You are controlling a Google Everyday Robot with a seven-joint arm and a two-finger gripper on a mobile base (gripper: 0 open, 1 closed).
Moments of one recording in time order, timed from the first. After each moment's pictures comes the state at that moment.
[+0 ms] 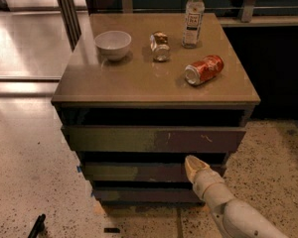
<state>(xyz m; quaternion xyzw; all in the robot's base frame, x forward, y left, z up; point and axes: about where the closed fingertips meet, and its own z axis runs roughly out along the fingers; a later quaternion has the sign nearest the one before) 0.542 -0.161 0.552 -0.07 0.80 0.14 0.59</state>
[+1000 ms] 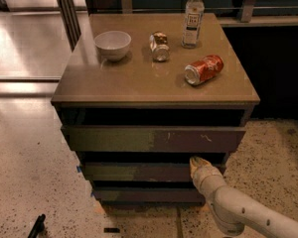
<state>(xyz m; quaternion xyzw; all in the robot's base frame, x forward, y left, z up) 0.569 -0.187 0.502 -0.07 0.85 0.05 0.52</state>
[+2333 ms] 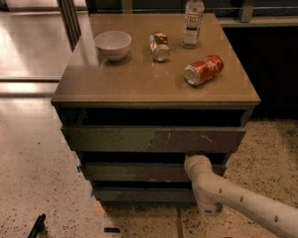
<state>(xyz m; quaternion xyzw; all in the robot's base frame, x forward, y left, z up) 0.627 -0.192 0.475 -0.04 0.86 -0.03 0.52</state>
